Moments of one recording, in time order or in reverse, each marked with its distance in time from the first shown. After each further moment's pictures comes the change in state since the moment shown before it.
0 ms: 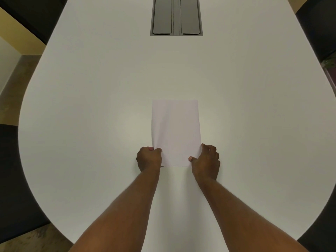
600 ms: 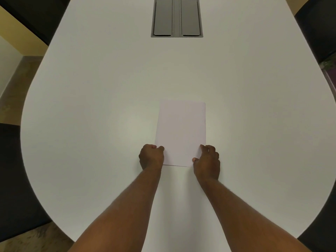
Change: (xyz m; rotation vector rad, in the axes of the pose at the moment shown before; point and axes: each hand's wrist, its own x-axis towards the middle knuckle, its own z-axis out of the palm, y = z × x) left_hand -0.003 0.008 -0.003 0.093 -0.051 0.056; right_hand 0.000 0.009 -0.002 -0.016 -0.058 -0.052
